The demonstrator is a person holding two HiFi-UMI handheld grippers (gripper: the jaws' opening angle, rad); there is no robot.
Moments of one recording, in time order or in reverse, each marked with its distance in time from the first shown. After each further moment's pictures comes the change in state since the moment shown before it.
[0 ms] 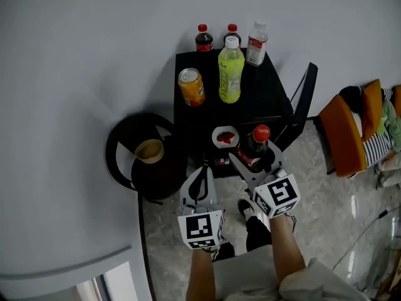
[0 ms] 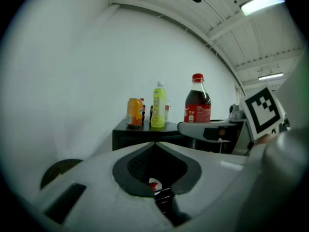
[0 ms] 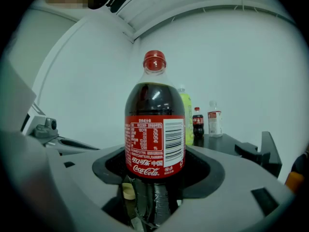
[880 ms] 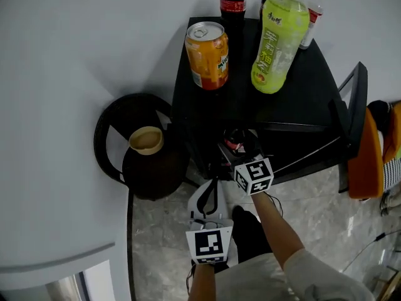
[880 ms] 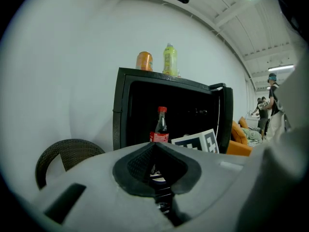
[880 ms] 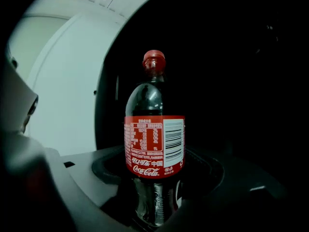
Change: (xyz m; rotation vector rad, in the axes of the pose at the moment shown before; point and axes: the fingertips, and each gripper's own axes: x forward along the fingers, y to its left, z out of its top) left arm 0.075 0.027 -0.160 -0.017 0.071 0.096; right arm 0.183 -0.029 -0.257 0.086 0.038 0.095
